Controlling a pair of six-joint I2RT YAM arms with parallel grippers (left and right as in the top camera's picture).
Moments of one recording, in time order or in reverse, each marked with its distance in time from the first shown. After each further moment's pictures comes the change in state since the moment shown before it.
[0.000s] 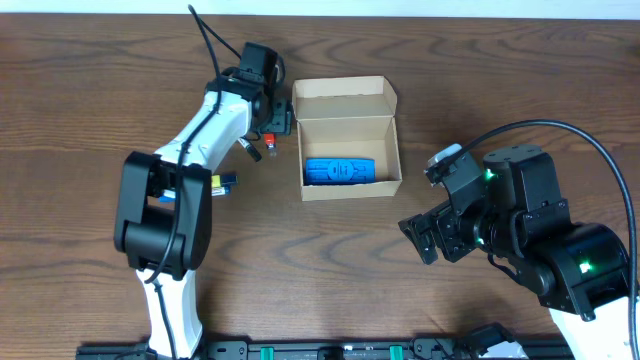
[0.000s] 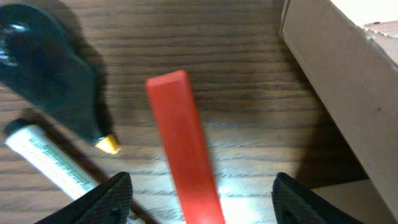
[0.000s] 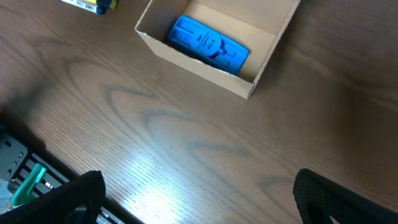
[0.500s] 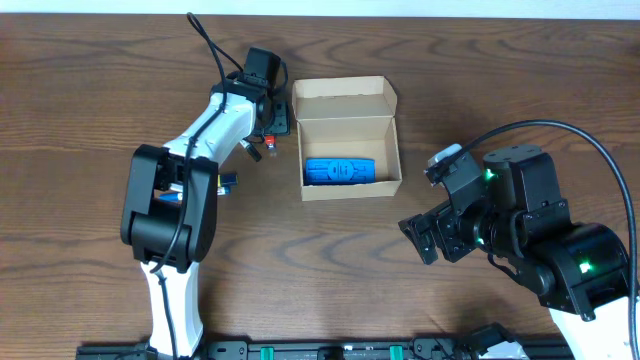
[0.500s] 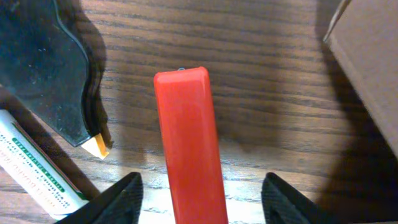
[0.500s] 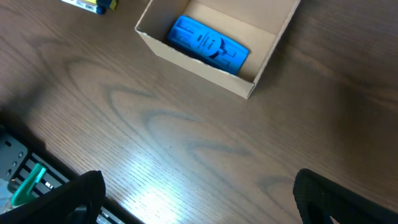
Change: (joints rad) left arm -0.002 0.047 0.000 0.021 -0.031 -0.126; right arm 0.000 0.000 0.000 0.000 0.000 0.000
